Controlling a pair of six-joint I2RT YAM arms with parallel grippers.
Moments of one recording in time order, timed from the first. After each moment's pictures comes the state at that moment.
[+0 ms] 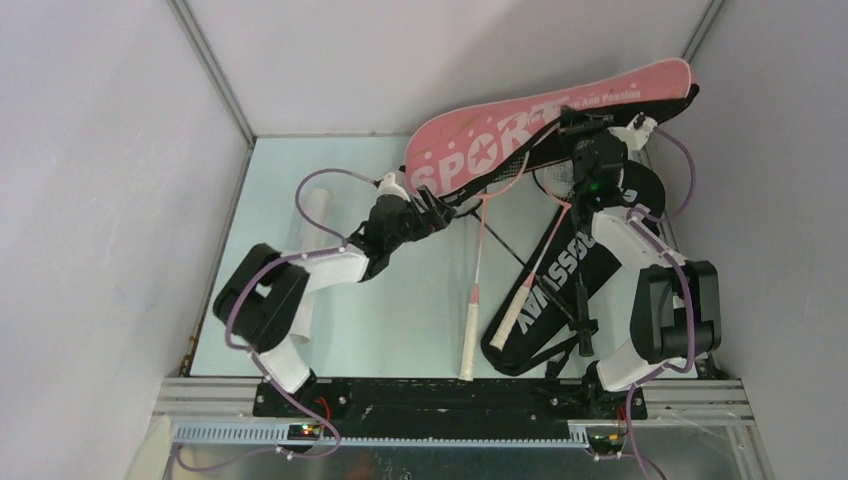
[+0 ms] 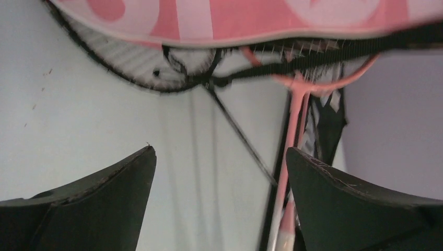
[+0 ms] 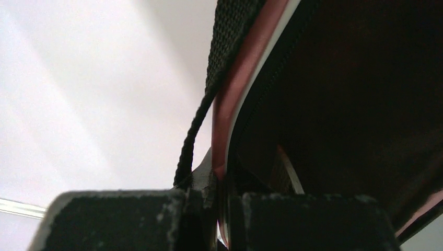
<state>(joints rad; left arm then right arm) -0.61 1.65 0.86 0.42 -0.05 -0.81 0.14 1.57 1.10 0.61 0.26 1.09</state>
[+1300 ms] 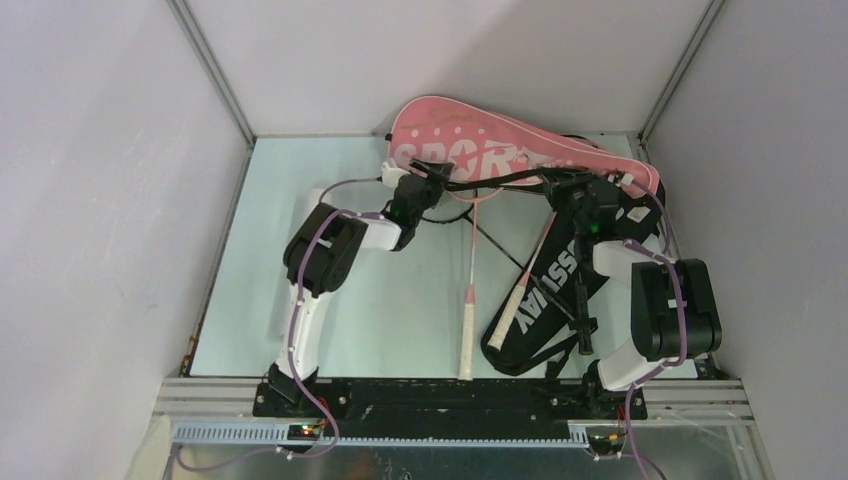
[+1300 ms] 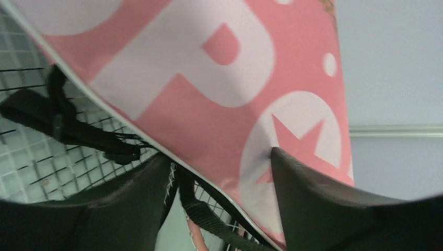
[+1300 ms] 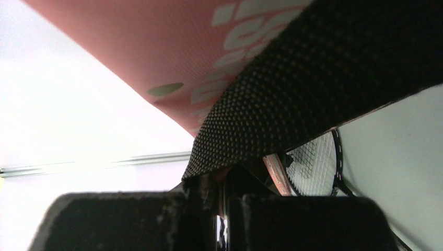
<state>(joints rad) -0.53 2.20 1.27 0.75 -0.24 -1.33 0.07 1.58 0.73 0.72 -0.13 1.49</state>
